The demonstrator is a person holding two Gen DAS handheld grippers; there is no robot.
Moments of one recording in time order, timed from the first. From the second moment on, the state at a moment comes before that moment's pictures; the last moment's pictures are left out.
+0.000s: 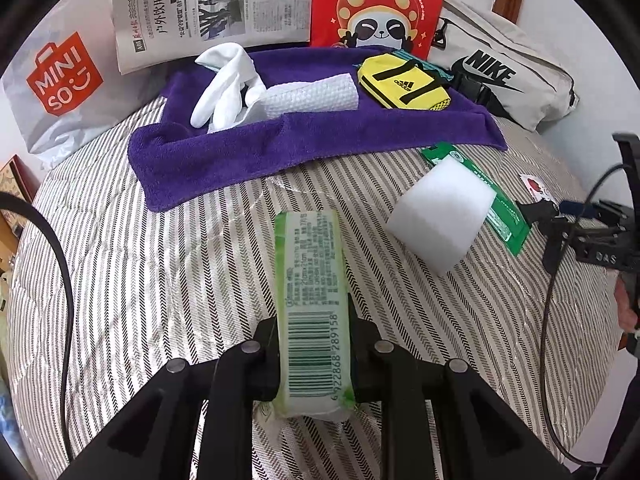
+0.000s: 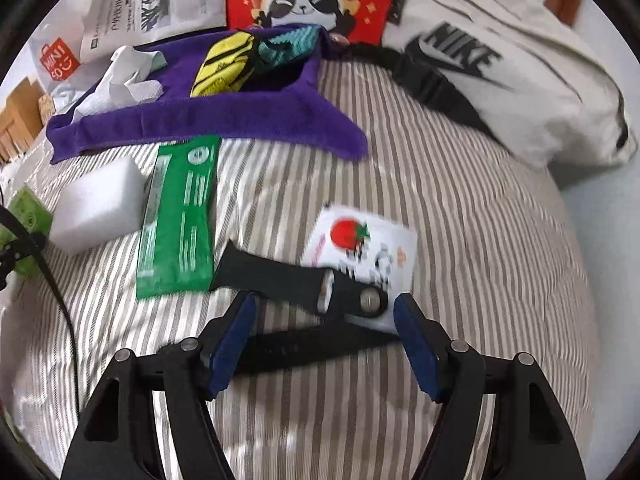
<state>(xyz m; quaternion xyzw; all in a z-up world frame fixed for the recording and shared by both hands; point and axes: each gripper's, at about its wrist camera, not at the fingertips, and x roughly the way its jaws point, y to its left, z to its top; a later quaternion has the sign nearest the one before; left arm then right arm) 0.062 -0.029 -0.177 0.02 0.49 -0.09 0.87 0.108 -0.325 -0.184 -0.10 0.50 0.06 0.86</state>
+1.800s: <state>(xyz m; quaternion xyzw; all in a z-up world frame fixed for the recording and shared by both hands) 0.056 -0.028 -0.176 0.00 0.48 -0.10 0.87 0.122 -0.309 -0.181 -0.10 0.53 0.11 0.84</state>
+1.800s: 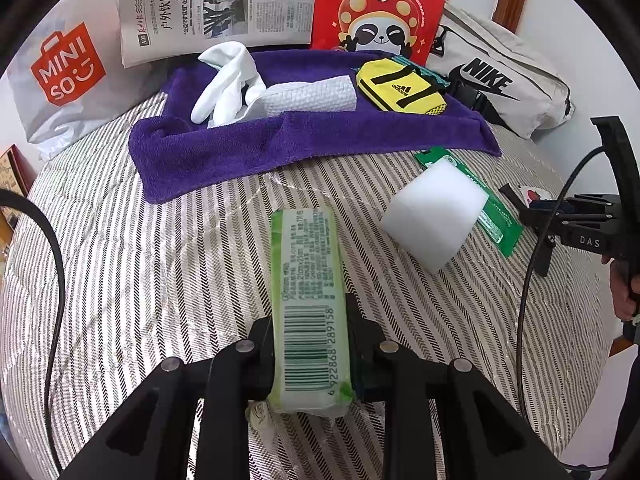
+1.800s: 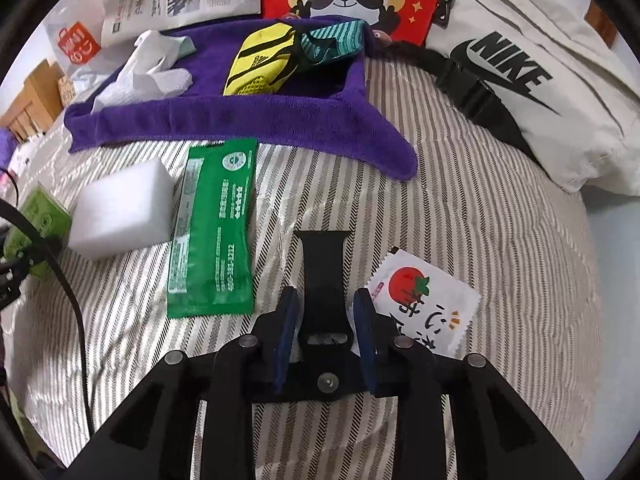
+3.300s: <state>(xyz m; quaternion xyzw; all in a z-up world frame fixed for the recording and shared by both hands) 0.054 0.000 -0.136 -0.04 0.47 -0.10 0.88 0.135 -0.293 -0.125 -0.04 0.50 0.16 0.85</state>
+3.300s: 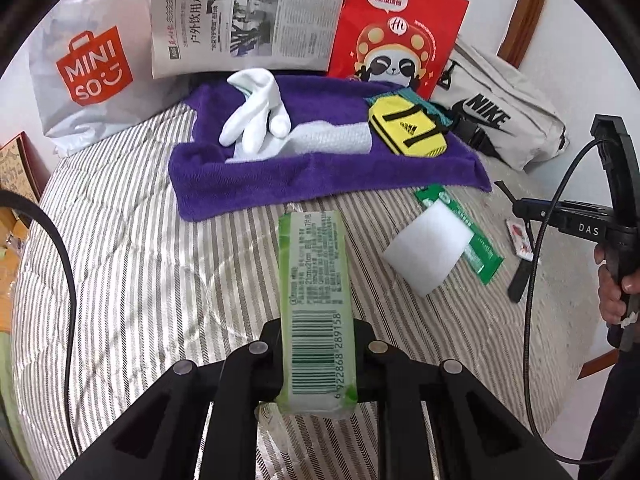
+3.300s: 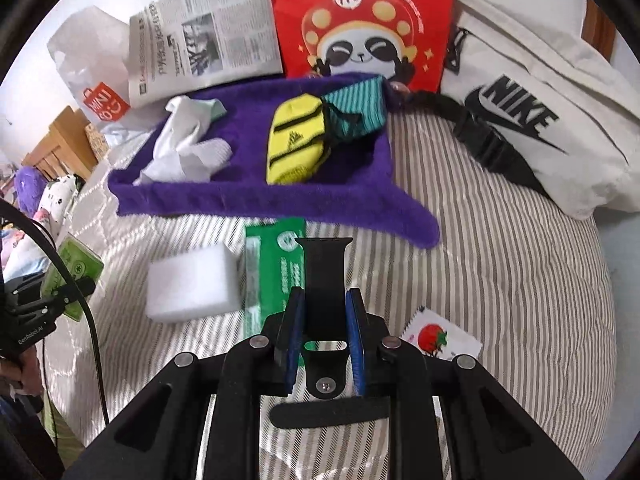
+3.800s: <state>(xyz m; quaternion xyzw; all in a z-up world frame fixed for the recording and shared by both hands) 0.084 0.006 -0.106 -0.04 0.45 -0.11 0.88 0.188 -0.281 -0.098 -0.04 0.48 0.17 0.86</state>
